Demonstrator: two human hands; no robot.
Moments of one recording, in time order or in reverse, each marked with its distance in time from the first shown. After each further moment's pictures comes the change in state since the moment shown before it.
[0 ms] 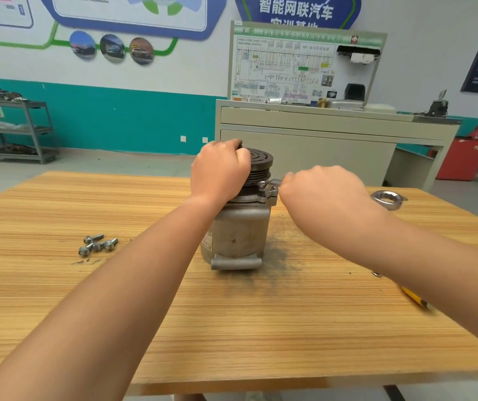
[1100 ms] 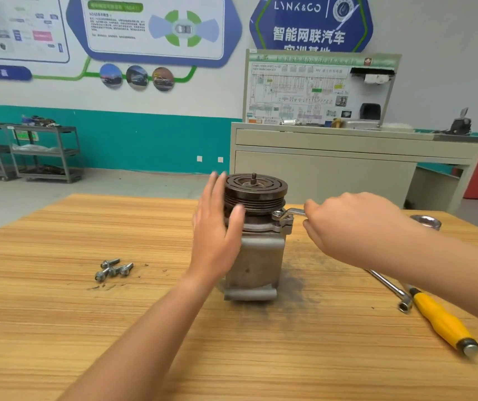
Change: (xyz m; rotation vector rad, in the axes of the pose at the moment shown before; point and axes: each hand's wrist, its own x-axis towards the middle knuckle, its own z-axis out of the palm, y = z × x) left_hand -0.054 -0.040 0.010 -0.411 0.085 0.022; right_hand 0.018 0.027 0.025 -0.046 0.076 -0.067
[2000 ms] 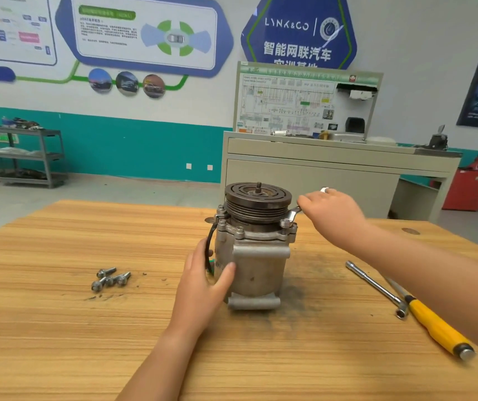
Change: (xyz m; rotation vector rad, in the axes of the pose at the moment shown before) left_hand -0.048 -0.044 -0.017 0.012 -0.048 -0.260; right_hand 0.057 0.010 0.055 -0.046 0.169 0.050
